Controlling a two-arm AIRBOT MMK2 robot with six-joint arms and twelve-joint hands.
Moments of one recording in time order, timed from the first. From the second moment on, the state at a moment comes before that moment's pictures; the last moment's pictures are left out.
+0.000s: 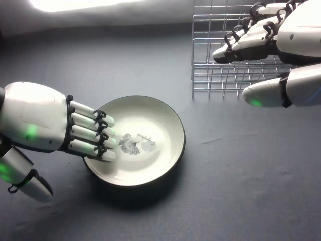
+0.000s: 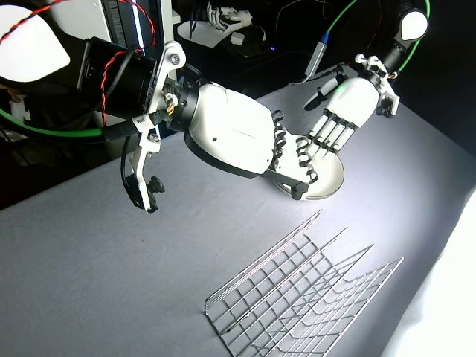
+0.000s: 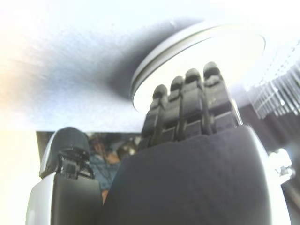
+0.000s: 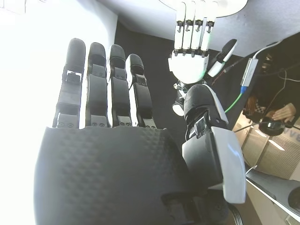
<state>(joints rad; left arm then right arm) 0.46 -1.02 1.50 1.80 -0.98 -0.13 -0.21 -0.76 0.86 -0.82 0.18 -0.24</state>
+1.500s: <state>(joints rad) 0.59 -1.06 1.50 1.69 -0.95 -0.05 -0.23 -0.75 0.86 -0.84 0.23 -0.24</state>
